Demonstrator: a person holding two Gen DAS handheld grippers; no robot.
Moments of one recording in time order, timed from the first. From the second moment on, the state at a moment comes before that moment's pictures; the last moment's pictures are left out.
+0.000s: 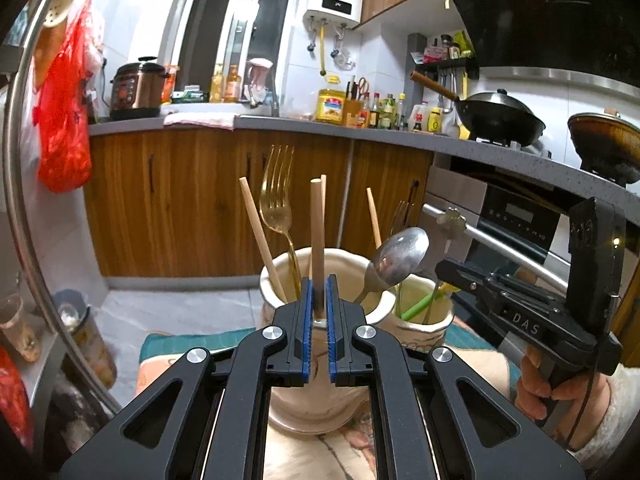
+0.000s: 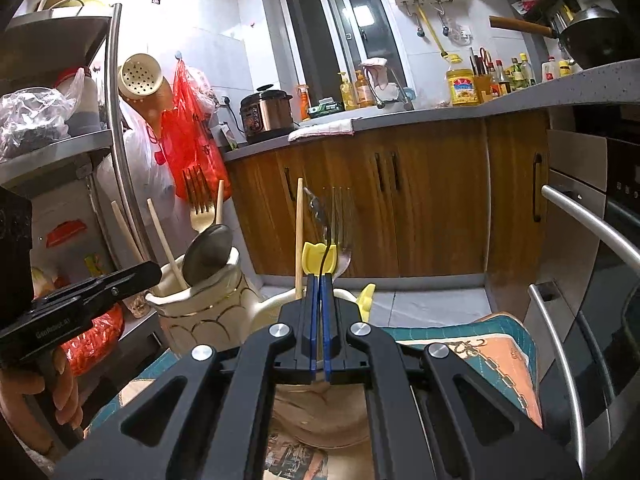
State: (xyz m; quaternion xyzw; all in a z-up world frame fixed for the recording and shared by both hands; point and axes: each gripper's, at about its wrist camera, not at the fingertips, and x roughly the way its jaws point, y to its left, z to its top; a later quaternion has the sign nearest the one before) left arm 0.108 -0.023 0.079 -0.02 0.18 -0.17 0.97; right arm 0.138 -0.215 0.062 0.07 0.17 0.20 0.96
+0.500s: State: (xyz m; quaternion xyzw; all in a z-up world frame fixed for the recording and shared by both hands) left arm 0.076 -0.023 0.089 -0.01 0.20 -0.12 0.97; right arm 0.107 -0.211 0.073 0.07 0.20 0.18 0.96
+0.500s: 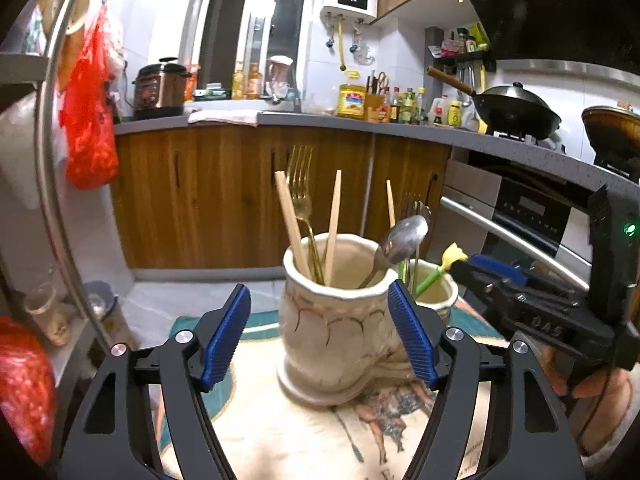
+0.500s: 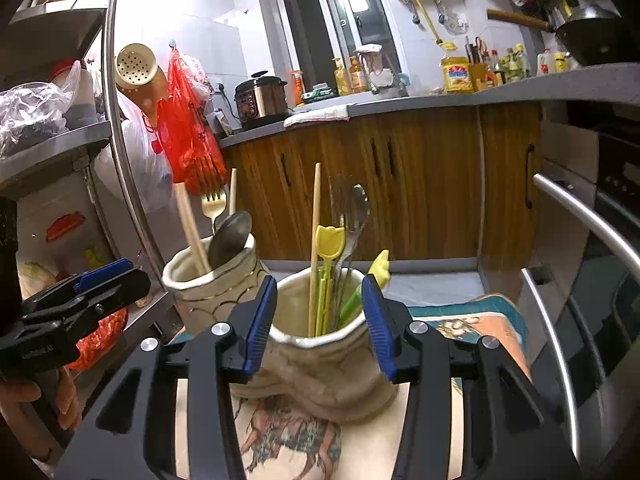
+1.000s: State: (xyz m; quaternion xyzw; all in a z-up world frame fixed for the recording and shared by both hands) left arm 0.030 -0.036 0.046 0.00 0.17 -0.07 0.98; right arm 0.050 -0.230 0.045 0.06 0.18 0.13 0.97
